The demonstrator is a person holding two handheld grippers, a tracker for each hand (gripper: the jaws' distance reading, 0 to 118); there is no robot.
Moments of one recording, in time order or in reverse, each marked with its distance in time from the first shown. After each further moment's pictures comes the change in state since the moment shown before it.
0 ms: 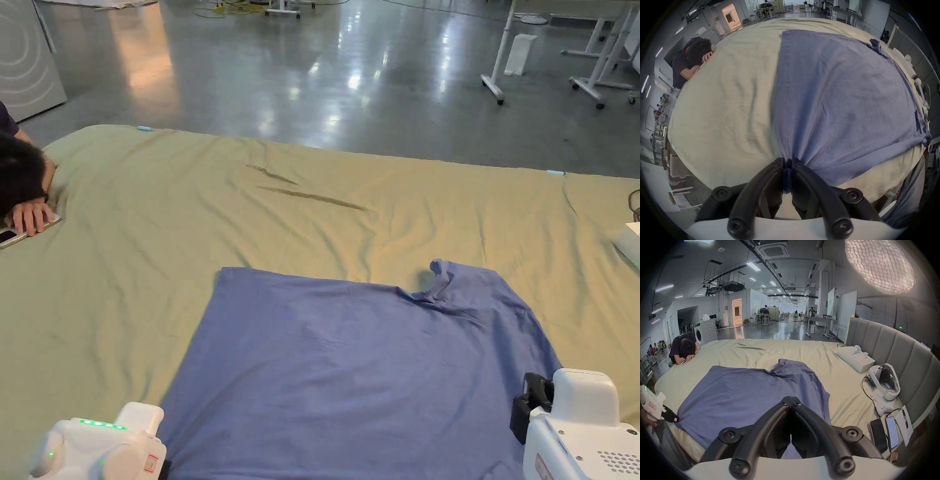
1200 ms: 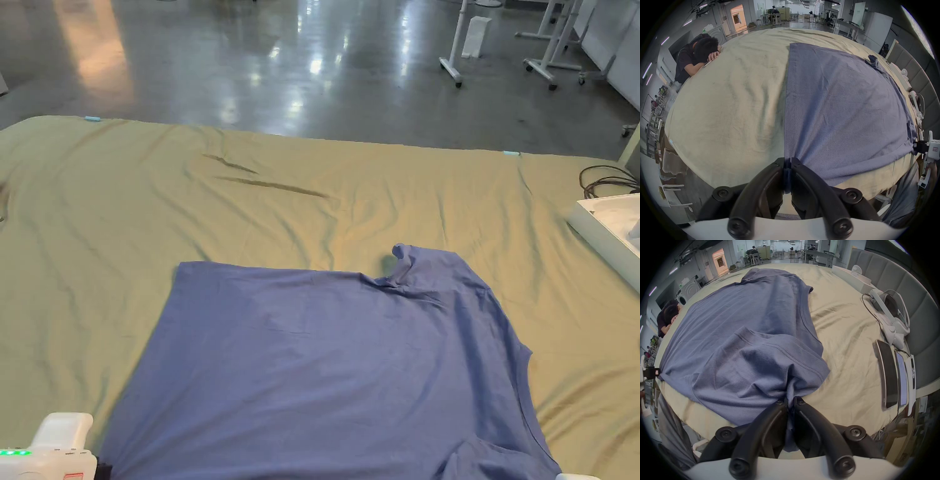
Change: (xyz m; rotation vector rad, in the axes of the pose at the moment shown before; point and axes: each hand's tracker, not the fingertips) left arm -0.020 -0.010 0.017 0.076 -0.061 0.073; right arm 0.088 -0.116 -0.024 -0.669 0.015 -0.030
